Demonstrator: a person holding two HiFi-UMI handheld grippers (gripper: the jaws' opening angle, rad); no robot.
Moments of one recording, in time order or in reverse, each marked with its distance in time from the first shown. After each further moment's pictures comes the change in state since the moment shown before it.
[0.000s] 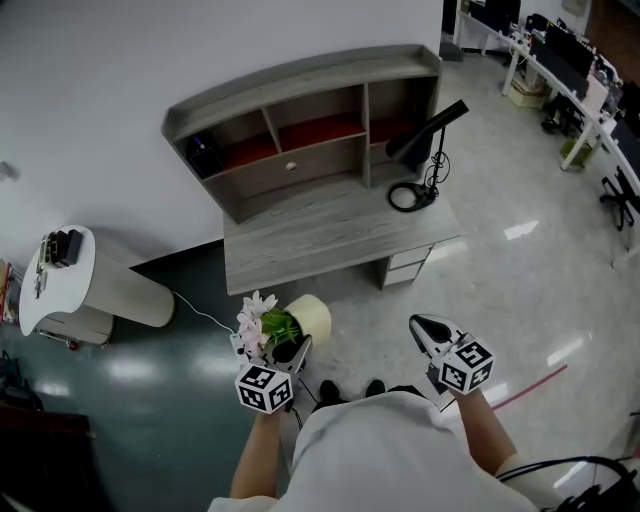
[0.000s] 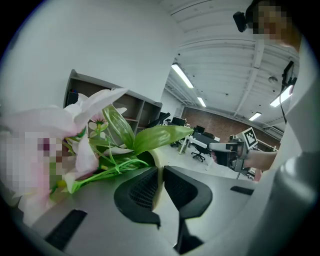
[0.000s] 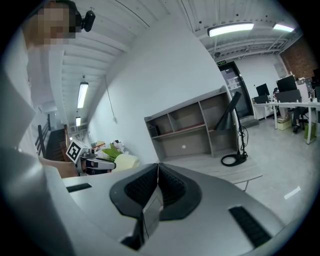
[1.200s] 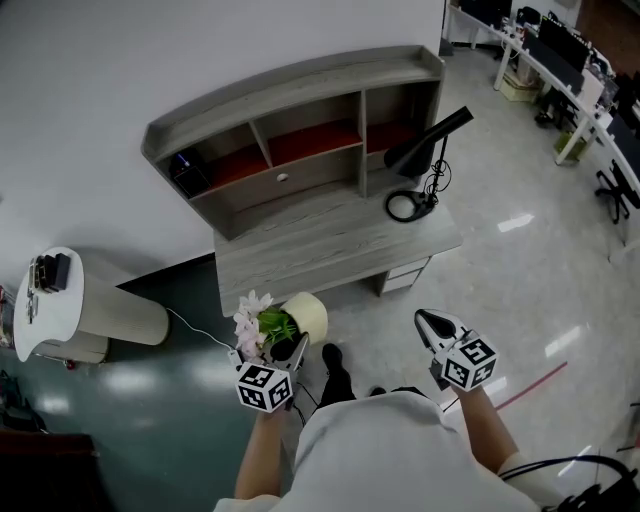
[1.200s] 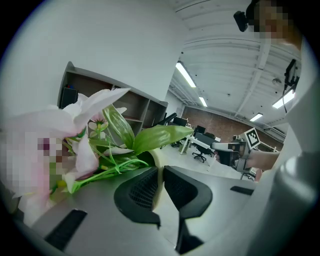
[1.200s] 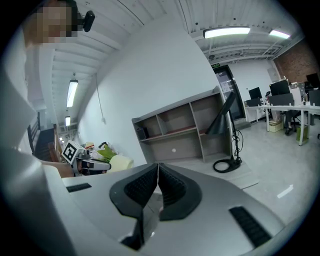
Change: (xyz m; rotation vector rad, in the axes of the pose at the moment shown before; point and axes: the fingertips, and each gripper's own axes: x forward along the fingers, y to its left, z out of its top) left arm 0.058 0.063 0.034 -0.008 0.011 -0.008; right arm 0.054 -0.057 0.029 0.012 -0.015 -0.095
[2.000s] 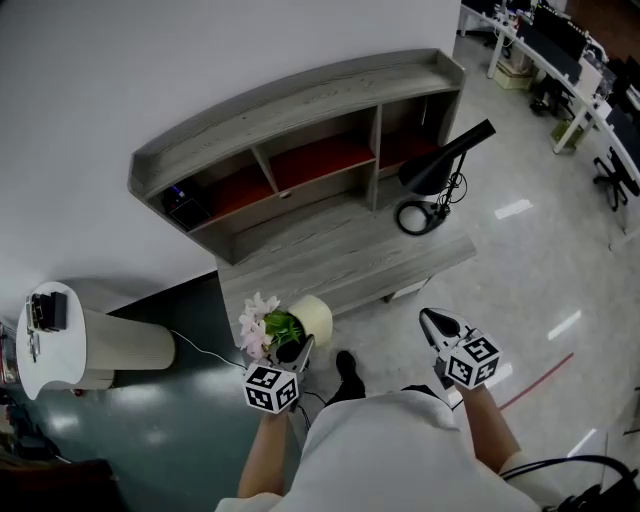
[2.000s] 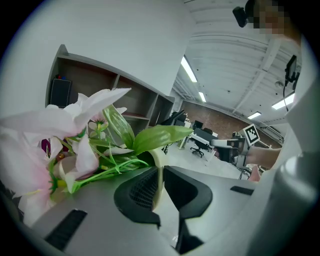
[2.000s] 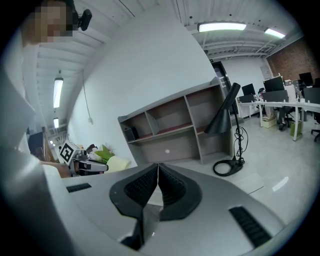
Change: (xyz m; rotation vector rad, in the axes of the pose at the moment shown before) left arm 0.052 0.095 0.045 0.012 0.081 -0.054; right arm 0.100 -0.026 0.030 0.055 0.028 -0.088
